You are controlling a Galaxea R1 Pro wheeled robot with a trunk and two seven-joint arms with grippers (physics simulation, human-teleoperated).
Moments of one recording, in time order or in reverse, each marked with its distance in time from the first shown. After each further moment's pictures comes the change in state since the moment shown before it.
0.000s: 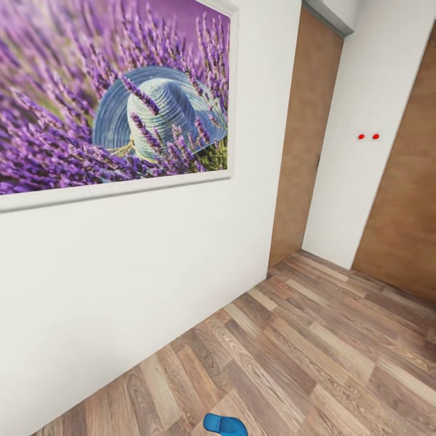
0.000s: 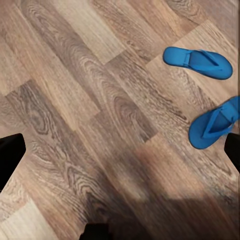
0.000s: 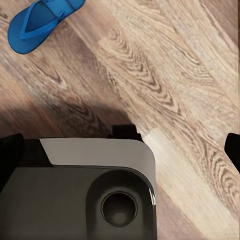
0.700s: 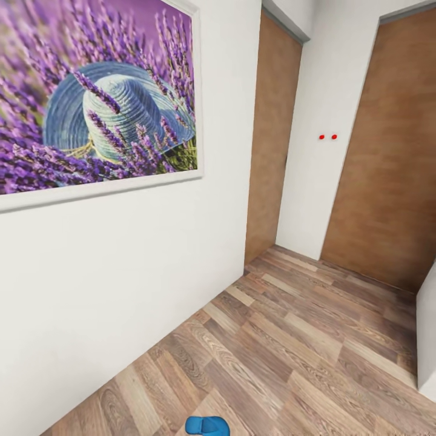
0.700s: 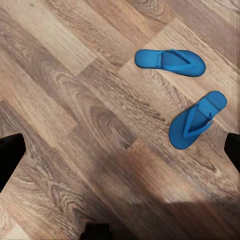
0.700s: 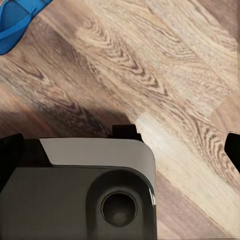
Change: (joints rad) left arm 0.000 0.000 0.000 0.000 0.000 0.000 0.000; right arm 0.000 0.000 0.000 0.000 0.000 0.000 0.000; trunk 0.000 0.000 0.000
